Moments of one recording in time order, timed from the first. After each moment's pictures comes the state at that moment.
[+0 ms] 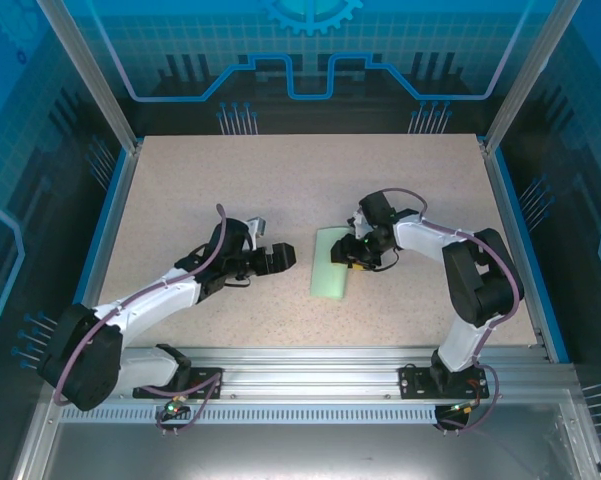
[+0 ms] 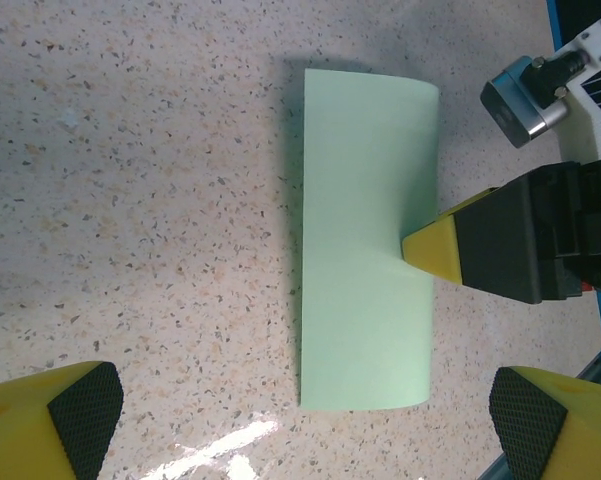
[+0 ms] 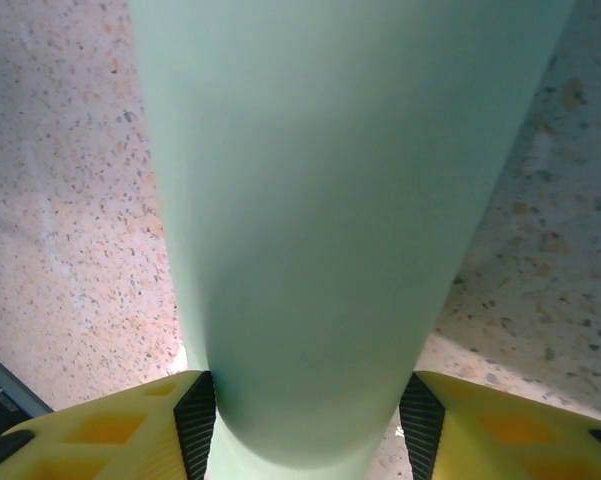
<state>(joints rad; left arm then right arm) -0.49 1.25 0.65 -0.10 0.29 -0.71 0.39 1.76 1.04 -0.55 -0.49 0.48</state>
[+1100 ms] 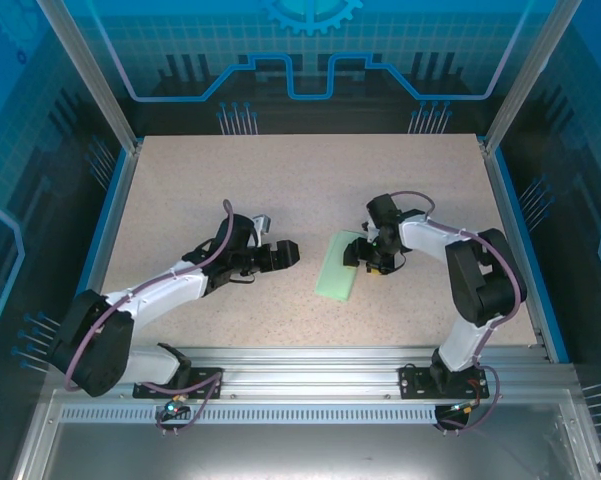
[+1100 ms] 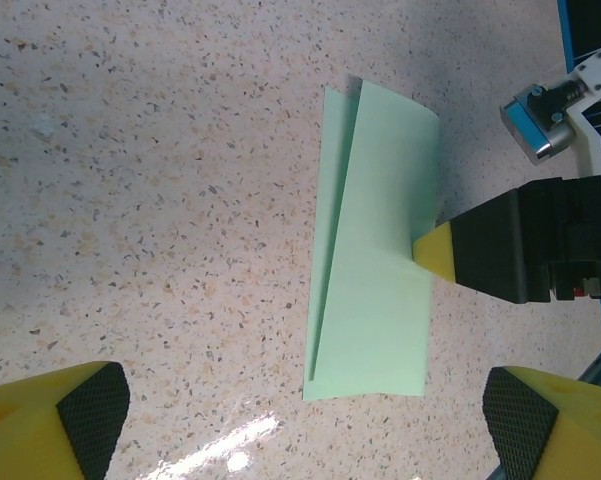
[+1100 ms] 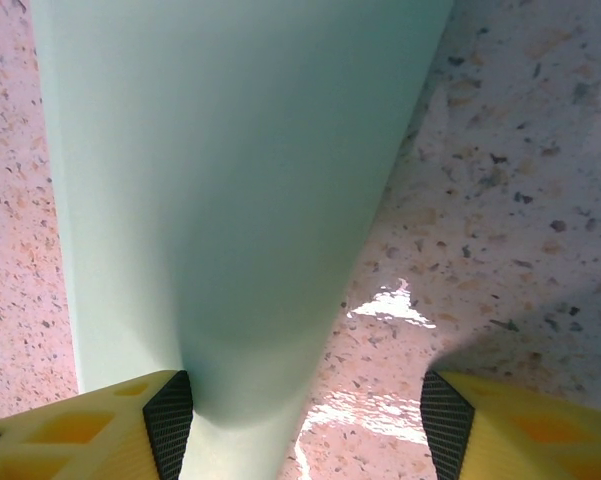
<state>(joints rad) -0.49 1.34 0.69 -0.09 0.31 -0.71 0.35 1.76 1.03 -0.64 -0.32 0.49</state>
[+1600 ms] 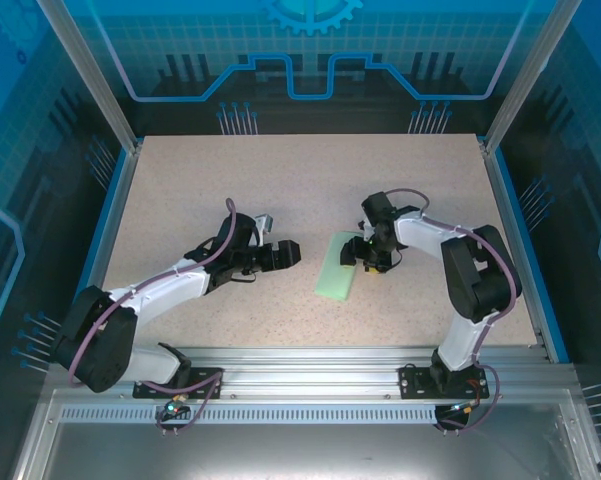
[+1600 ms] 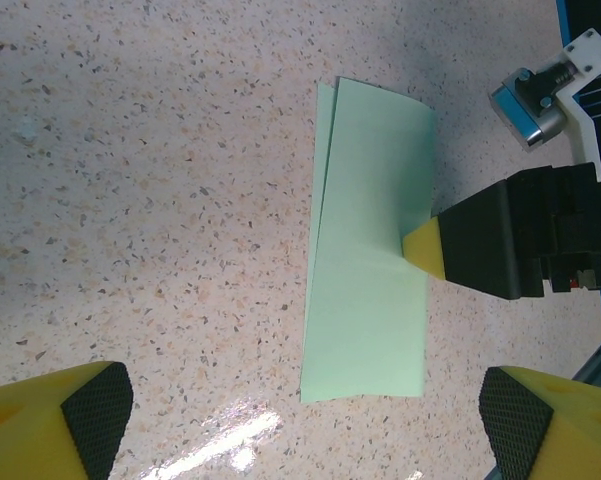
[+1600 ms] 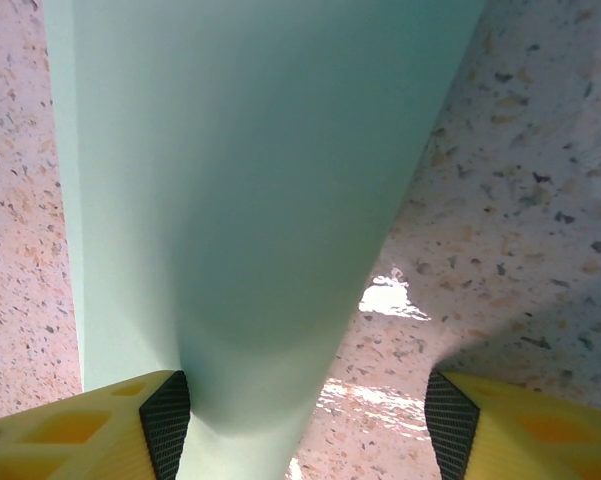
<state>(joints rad) -0.49 1.36 0.70 -0.08 0.33 -0.69 0.37 1.79 1.08 -0.67 -0.32 0.49</state>
